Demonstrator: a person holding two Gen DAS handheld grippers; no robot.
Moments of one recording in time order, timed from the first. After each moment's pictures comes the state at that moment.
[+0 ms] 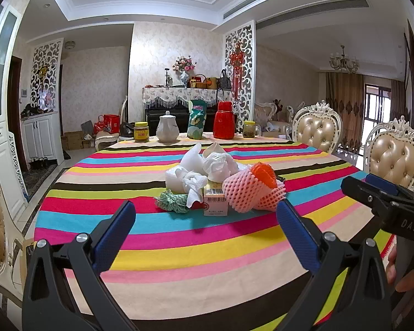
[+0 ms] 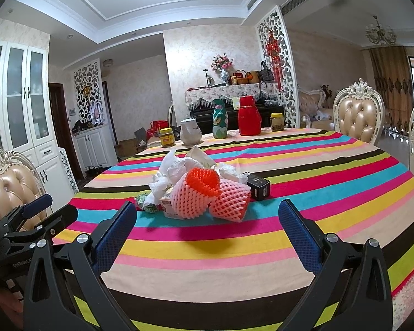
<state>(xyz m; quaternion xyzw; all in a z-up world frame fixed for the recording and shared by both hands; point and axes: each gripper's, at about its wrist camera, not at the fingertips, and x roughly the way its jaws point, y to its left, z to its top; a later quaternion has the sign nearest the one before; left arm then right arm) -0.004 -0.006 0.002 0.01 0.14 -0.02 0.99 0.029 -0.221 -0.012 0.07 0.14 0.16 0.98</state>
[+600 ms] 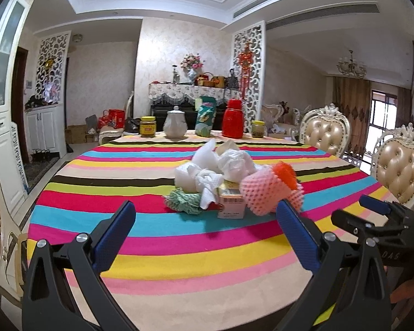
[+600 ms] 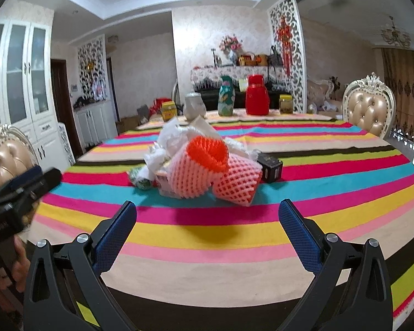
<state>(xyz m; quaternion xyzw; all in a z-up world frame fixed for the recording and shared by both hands) 0.029 0.026 -0.012 -0.02 0.18 0.00 0.98 0.080 -0.191 -0.043 0.02 0.19 0.16 0.97</state>
